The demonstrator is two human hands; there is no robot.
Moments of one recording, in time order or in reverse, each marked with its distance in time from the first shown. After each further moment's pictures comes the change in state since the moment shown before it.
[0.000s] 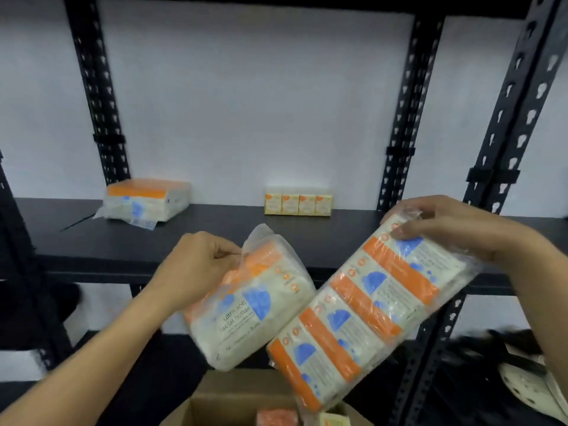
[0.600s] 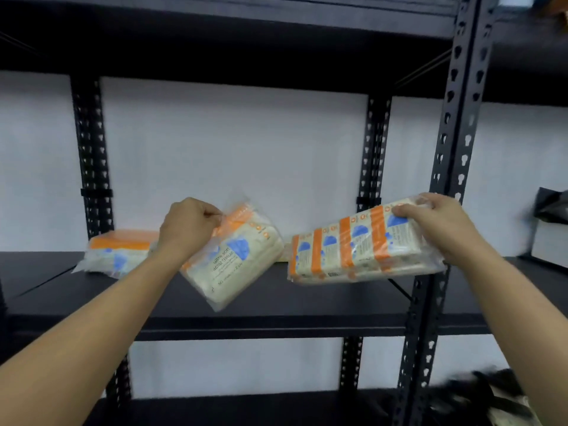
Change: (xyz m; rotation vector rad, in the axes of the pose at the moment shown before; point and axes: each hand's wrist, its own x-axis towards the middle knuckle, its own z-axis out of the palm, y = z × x) left_hand 0.105 0.043 -0.054 -0.007 0.401 -0.016; right_hand 0.008 -0.010 -0.050 0.233 0.705 -0.035
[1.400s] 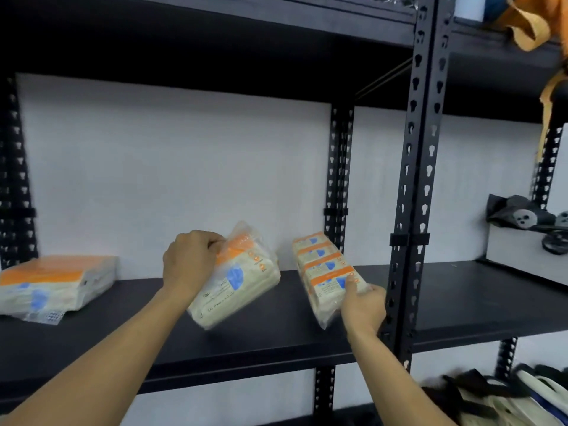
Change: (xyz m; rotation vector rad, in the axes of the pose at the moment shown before) left_hand 0.024 0.017 0.108 0.082 0.023 0.106; right_hand 0.005 0.117 0.118 0.267 0.477 0.341
